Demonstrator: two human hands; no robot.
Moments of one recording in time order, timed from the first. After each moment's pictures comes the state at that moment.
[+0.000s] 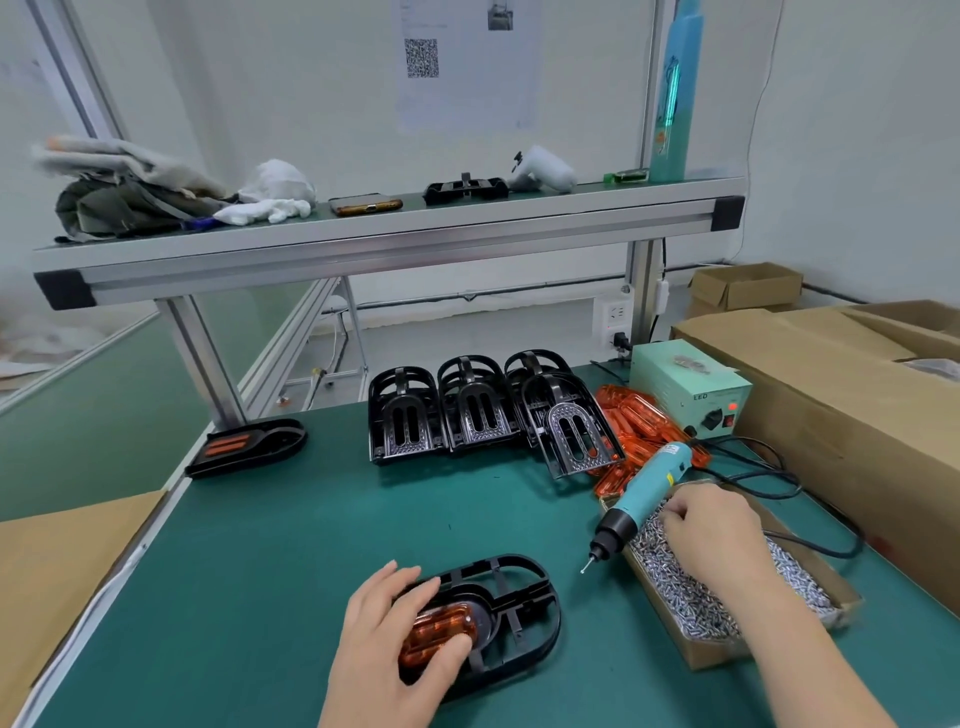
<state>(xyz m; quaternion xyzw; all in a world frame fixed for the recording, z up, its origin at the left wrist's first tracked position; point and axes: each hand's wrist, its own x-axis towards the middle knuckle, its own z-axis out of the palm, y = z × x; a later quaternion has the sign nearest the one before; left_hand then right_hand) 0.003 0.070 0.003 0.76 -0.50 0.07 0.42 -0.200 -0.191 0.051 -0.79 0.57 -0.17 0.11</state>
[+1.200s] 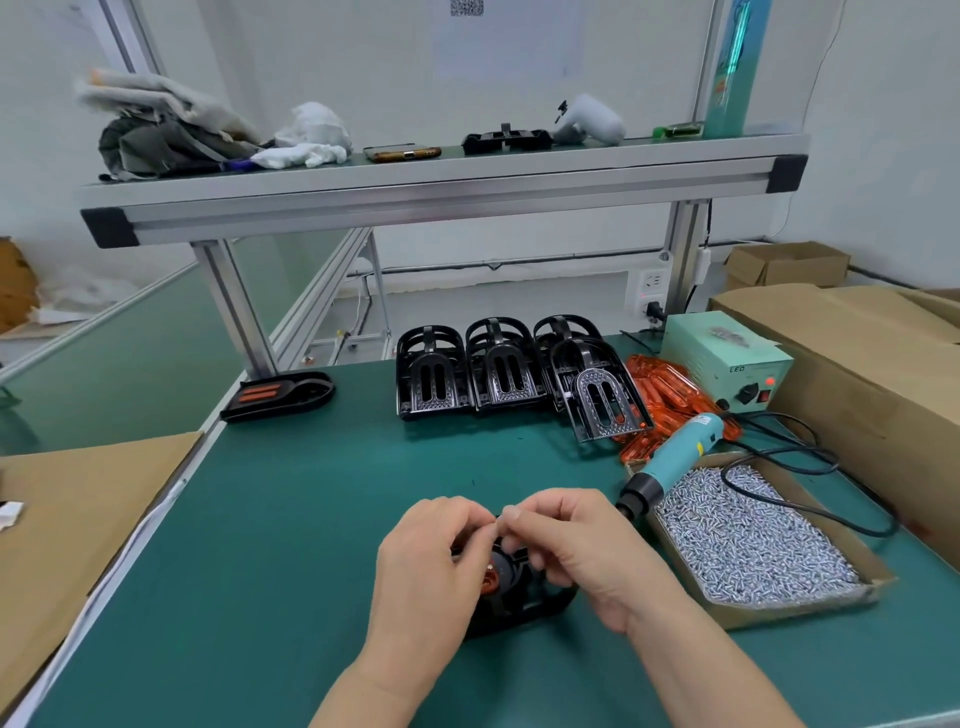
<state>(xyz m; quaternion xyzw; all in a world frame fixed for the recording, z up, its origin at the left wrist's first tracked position) -0.025 0.055 0.061 0.76 -0.46 0.07 0.46 -0.132 -0.061 0.081 -0.63 0.29 -0.19 0.70</state>
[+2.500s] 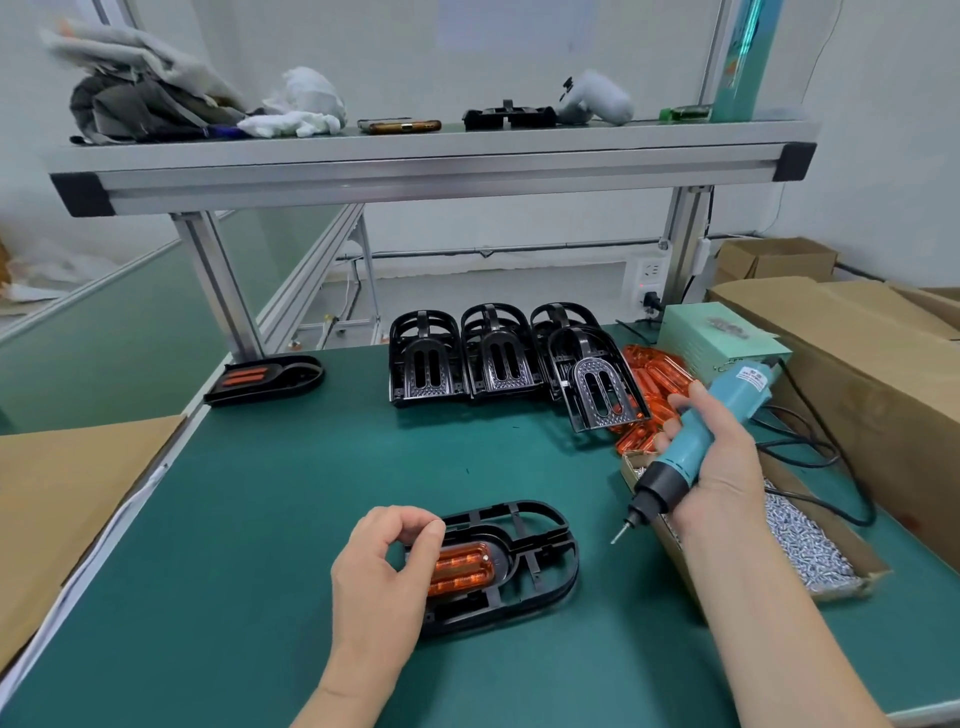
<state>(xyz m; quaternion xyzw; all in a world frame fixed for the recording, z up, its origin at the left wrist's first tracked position) -0.008 0.071 0.032 0.74 -0.31 -0.03 0.59 -0.156 -0.158 0.082 -0.24 0.31 -0.51 0.76</state>
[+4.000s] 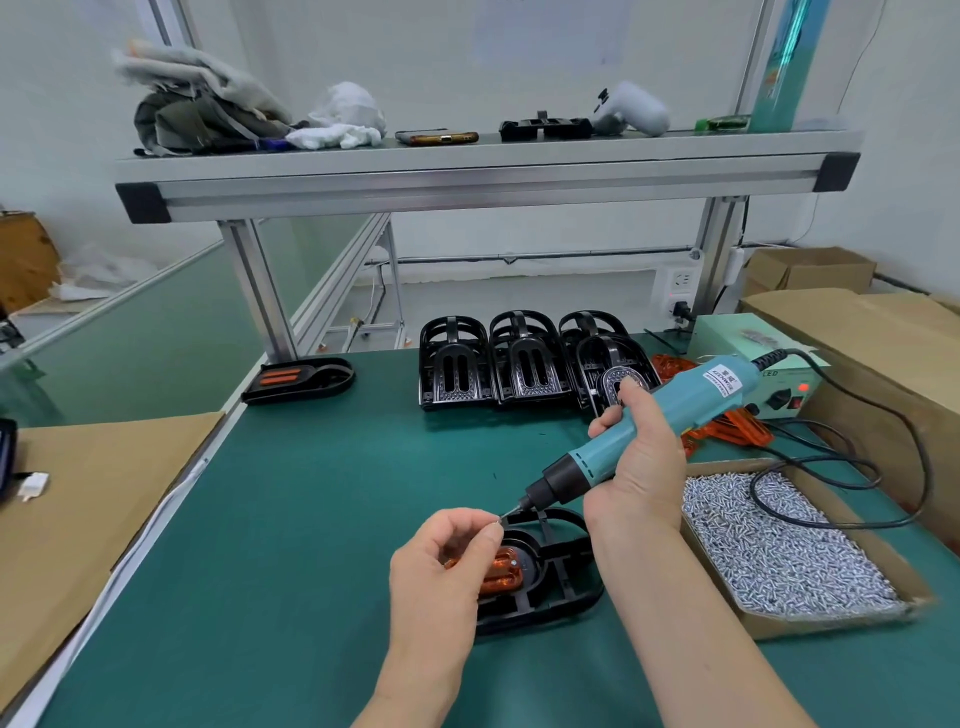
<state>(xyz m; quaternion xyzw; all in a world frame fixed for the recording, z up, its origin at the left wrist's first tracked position) -0.033 0.062 0.050 0.61 -0.21 -0.21 0.73 -0.081 -0.089 0.108 -0.22 0.31 -0.56 0.74</state>
